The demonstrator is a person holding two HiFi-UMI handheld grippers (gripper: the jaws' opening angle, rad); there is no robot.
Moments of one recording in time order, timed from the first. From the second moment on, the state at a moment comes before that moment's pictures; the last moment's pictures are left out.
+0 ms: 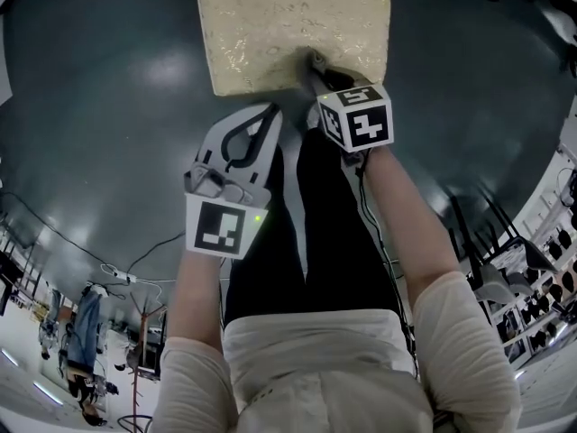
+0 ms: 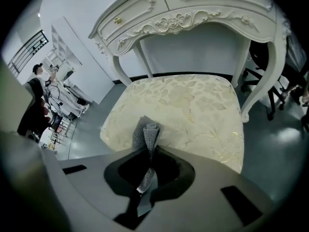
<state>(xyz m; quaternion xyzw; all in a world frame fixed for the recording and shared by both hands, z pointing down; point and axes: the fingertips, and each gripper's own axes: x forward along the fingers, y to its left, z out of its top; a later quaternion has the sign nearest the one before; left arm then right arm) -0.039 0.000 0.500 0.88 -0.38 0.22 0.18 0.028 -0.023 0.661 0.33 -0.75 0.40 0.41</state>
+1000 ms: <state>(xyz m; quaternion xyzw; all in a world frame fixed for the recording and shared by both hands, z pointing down) 0.073 -0.007 0.499 0.89 -0.37 0.21 0.18 0.193 -0.031 0.669 0.40 -0.69 0.42 0.44</state>
